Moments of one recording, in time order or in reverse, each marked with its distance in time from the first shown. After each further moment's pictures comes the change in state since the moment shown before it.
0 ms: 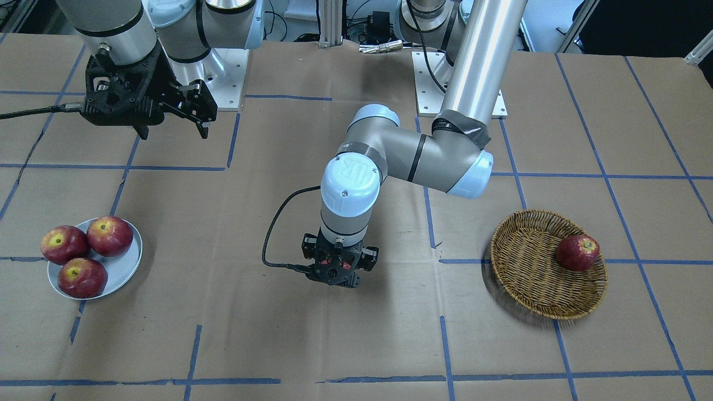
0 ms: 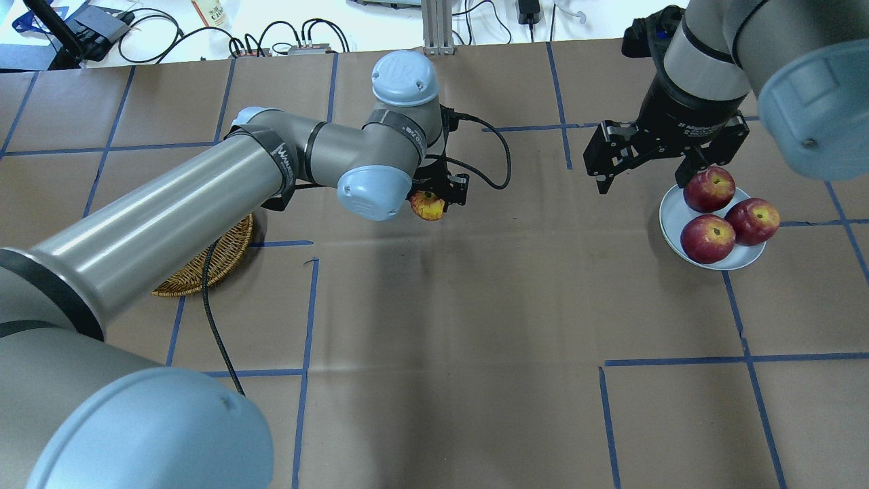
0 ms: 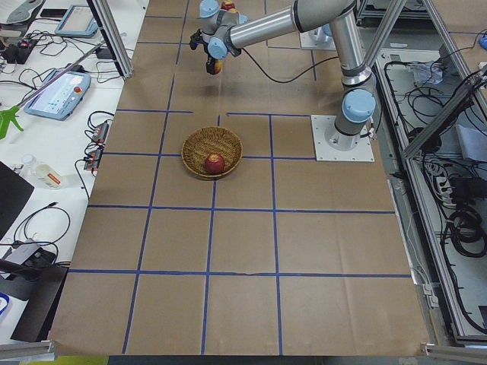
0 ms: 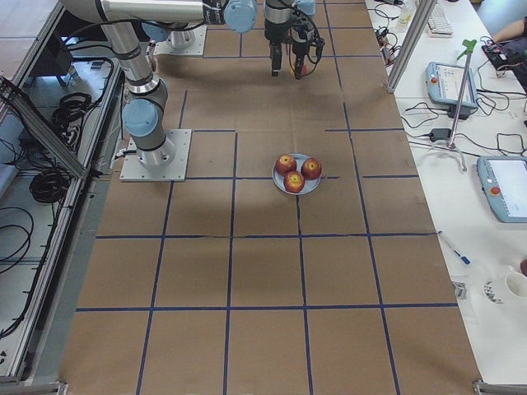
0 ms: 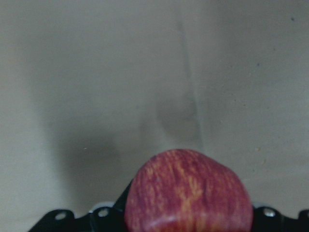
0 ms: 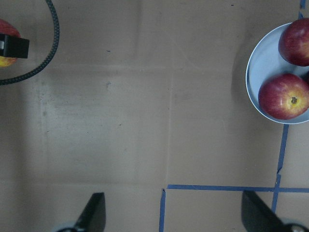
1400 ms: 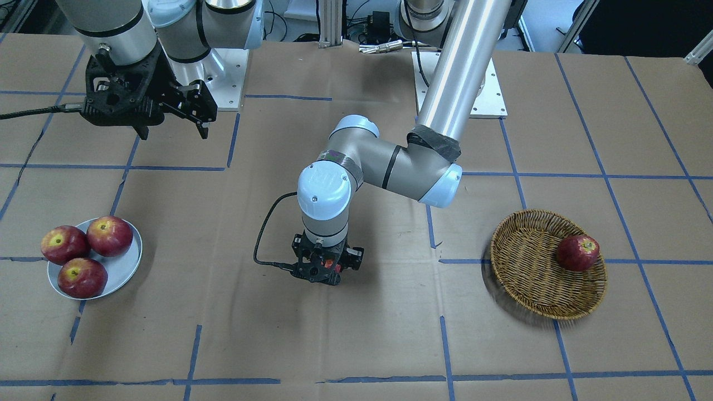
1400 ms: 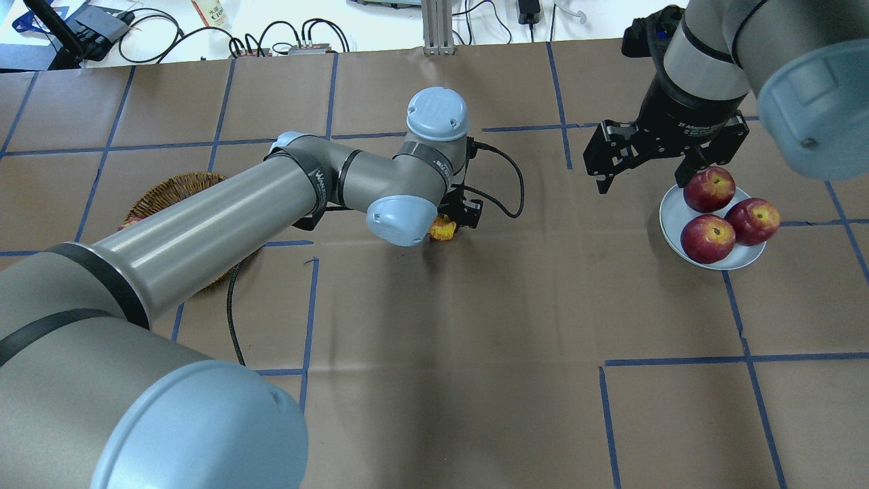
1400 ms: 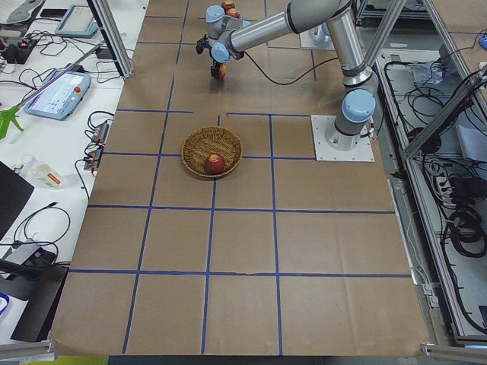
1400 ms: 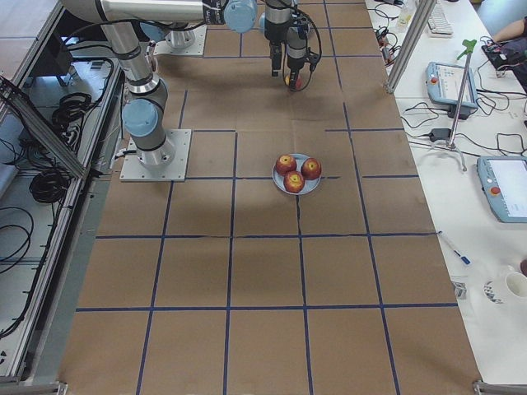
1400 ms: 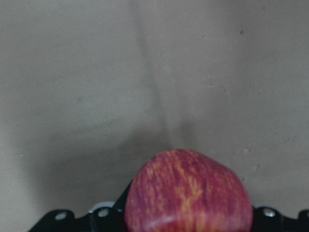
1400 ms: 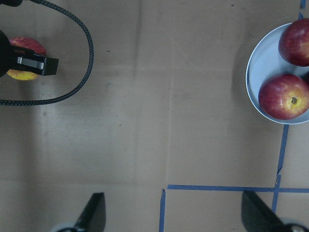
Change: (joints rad) left arm -0.044 -0.050 -0.032 0.059 0.057 -0.009; right arm 0.000 0.000 0.000 -0.001 0.000 0.000
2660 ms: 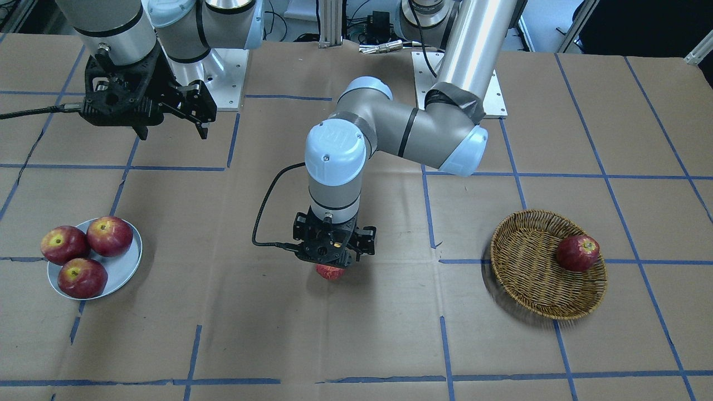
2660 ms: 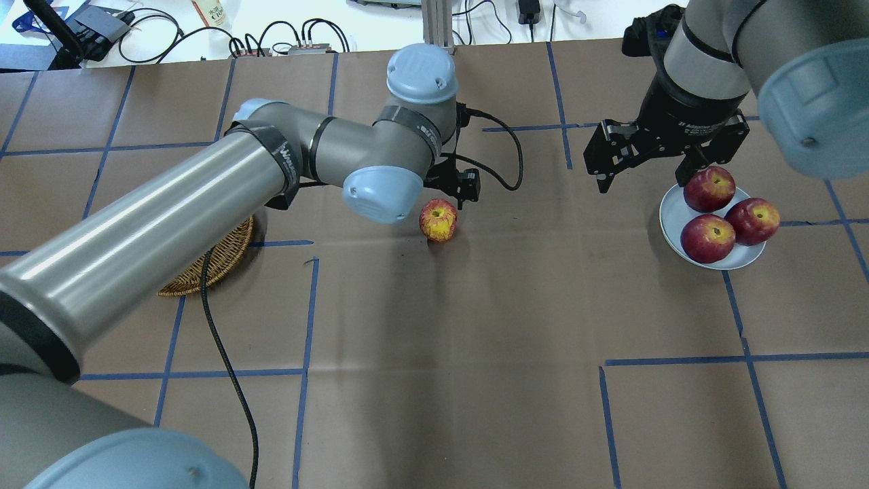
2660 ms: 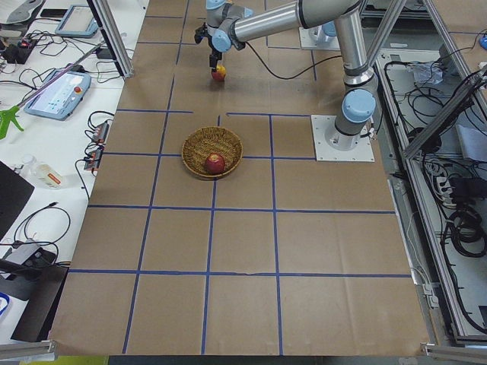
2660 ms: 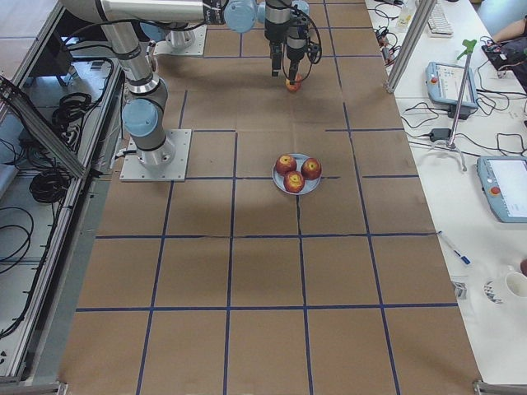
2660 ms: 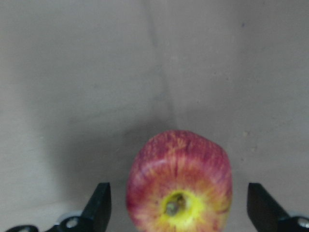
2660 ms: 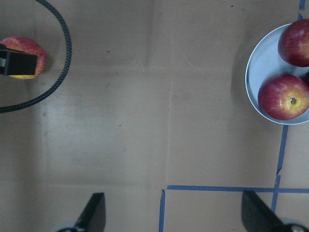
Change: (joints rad) left arm 0.037 0.155 0.052 -0.147 0.000 0.007; right arm 0.000 0.000 -0.003 -0.001 -0.003 0.000
